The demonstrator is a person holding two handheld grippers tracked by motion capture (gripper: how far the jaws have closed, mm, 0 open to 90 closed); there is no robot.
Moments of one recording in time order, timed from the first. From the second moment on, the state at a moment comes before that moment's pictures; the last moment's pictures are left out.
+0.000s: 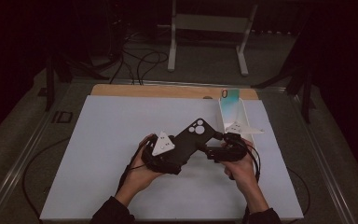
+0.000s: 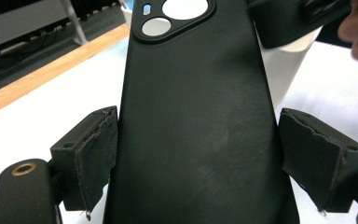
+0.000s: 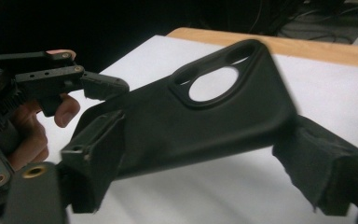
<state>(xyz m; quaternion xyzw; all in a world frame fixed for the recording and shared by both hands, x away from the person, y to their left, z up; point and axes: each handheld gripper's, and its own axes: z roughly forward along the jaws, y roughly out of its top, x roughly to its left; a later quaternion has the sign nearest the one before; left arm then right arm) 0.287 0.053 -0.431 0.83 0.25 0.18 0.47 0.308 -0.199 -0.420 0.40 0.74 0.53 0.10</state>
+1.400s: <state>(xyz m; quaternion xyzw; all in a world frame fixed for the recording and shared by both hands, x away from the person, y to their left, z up) 0.286 0.042 -0.434 0.84 0.24 0.17 0.45 0.304 -0.168 -0.408 0.37 0.77 0.52 0.06</state>
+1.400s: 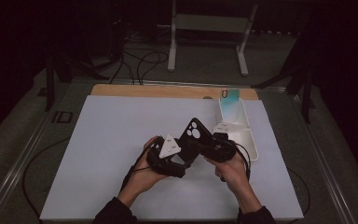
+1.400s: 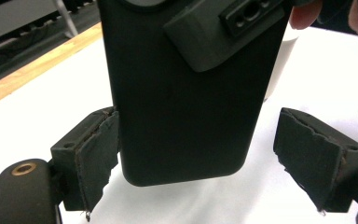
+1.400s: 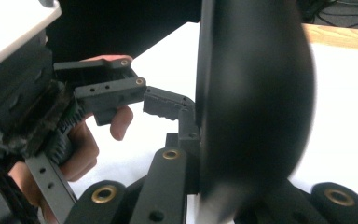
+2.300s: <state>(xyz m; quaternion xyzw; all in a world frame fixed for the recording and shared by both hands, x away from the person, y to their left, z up) 0.293 0.059 -0.436 0.85 0.21 0.04 0.48 0.287 -0.168 -0.397 0.25 0.79 0.56 0.03</state>
